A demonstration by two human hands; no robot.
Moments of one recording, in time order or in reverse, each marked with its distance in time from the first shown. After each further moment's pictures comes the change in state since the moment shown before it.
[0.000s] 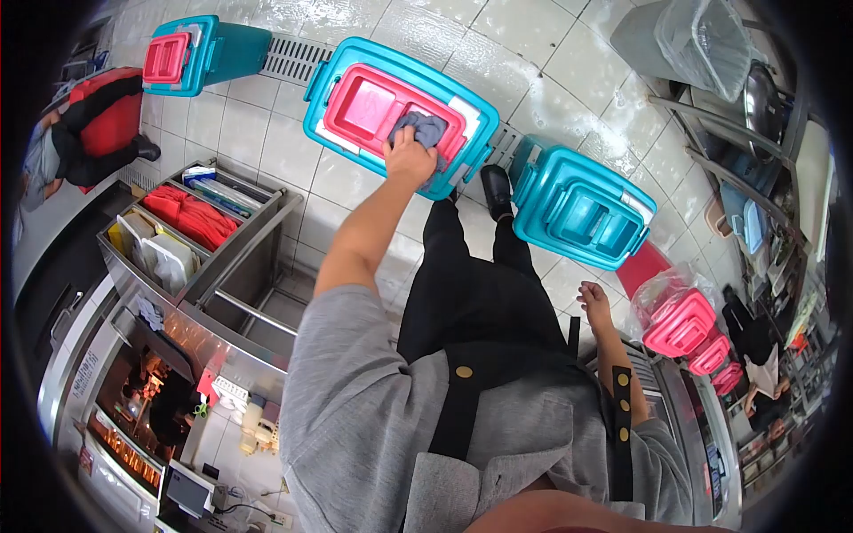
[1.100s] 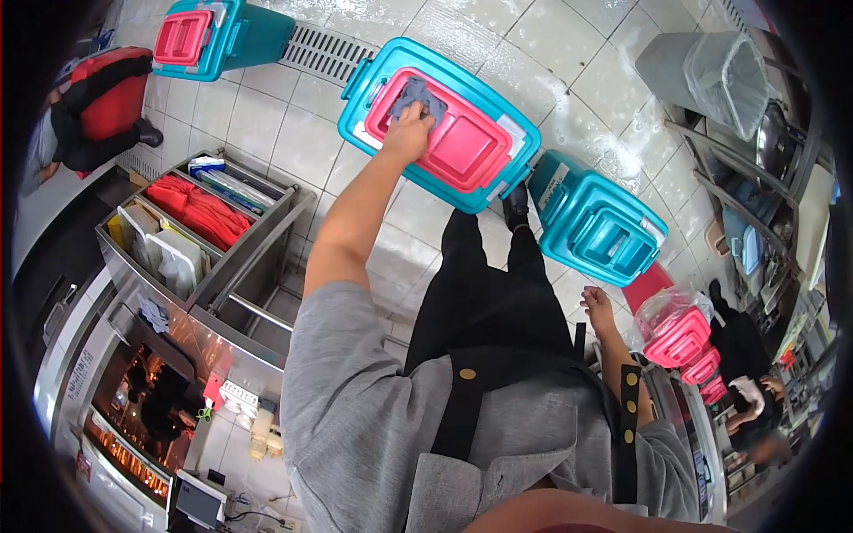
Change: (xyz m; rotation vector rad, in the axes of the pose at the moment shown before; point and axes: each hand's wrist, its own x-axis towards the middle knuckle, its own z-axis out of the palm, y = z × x) left_hand 0.068 -0.120 -0.039 -0.177 0.070 0.330; right_hand -0.003 -0.054 0.067 -0.120 -0.008 -0.005
